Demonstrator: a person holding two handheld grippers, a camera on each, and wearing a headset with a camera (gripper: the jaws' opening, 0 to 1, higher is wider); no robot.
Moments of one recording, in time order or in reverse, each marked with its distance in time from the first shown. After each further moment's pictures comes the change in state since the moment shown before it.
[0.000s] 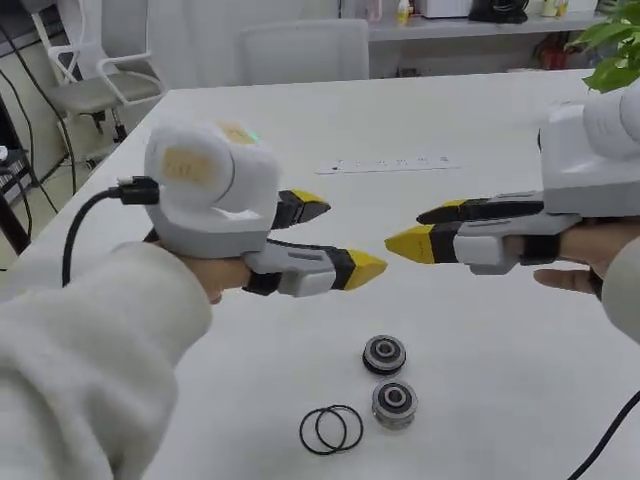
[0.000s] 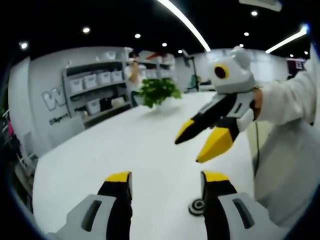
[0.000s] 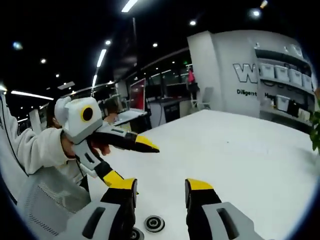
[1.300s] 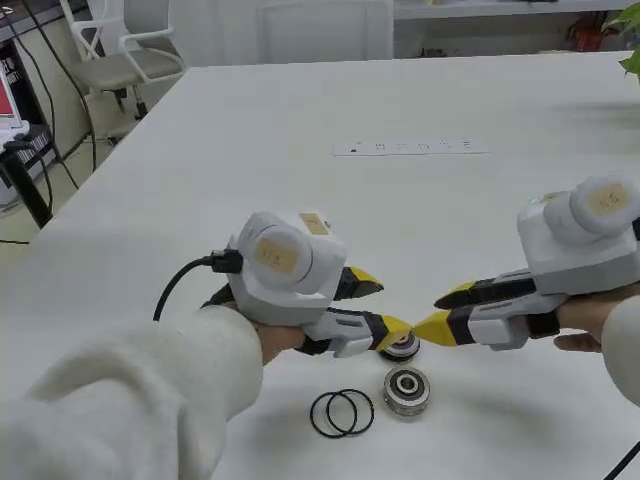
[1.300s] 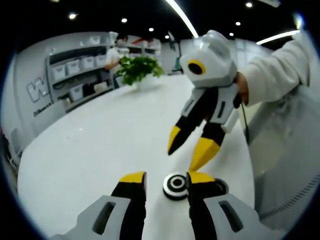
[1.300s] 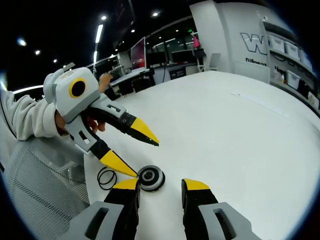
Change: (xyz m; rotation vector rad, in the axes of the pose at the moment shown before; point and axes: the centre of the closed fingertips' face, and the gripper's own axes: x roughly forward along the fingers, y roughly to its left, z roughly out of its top) left arm 0.033 -0.049 -0.083 0.026 0.145 -0.148; right arm 0.018 -0.001 -0.128 0.044 0.308 0.086
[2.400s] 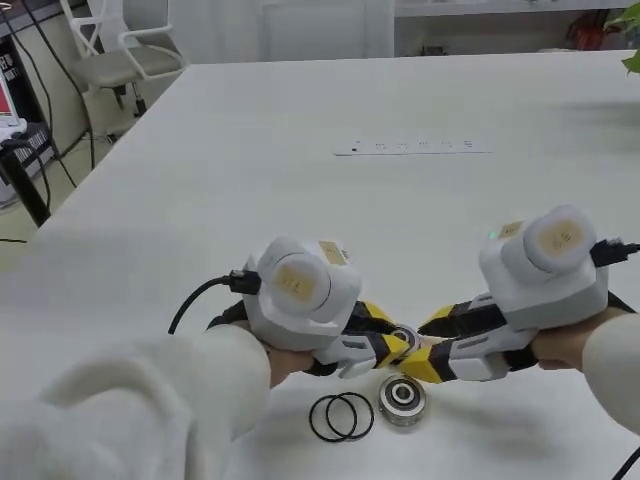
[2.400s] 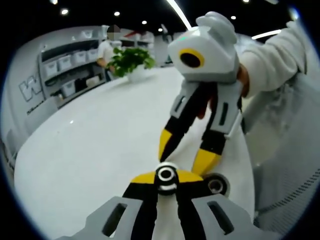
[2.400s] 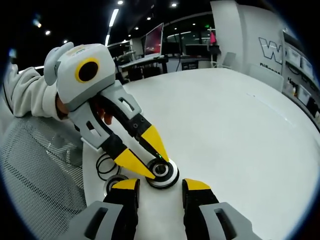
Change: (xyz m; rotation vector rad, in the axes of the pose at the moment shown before) left arm 0.012 -0.017 -0.021 0.015 0.060 -0.056; right arm 0.023 0.011 -0.017 -0.122 0.079 0.022
